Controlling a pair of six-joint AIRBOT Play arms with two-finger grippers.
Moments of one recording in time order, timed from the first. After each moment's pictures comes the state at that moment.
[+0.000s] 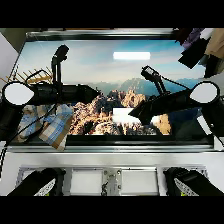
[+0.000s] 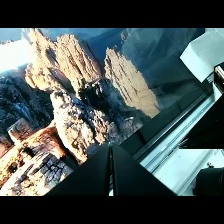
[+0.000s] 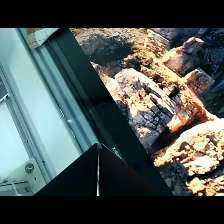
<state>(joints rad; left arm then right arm) -0.33 -0.99 1.15 0.83 -1.05 -1.34 0.28 -1.02 1.12 -0.78 1.32 0.93</state>
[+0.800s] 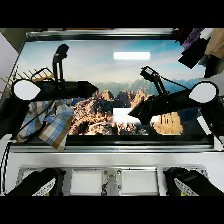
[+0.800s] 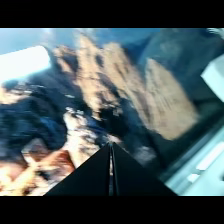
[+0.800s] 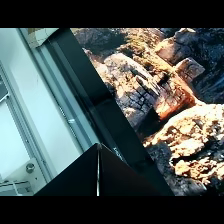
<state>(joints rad) -0.28 -1.05 1.14 0.88 -0.95 -1.34 0.28 -1.02 1.12 -0.78 1.32 0.93</state>
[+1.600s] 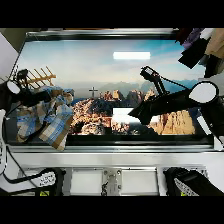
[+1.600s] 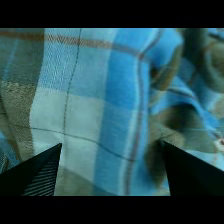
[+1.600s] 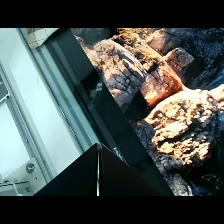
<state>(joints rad) 0.27 -1.42 1.14 1.43 -0.97 -1.46 0.28 -1.02 1.12 -0.78 1.32 0.93</state>
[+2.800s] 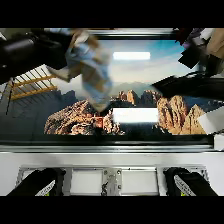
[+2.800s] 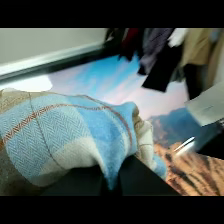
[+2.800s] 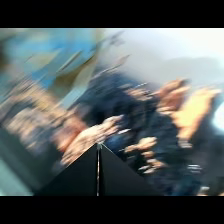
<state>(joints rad) -0.47 -0.92 1.58 1.25 -0.86 -1.47 0.00 -0.91 1.22 -0.87 1.13 1.14</state>
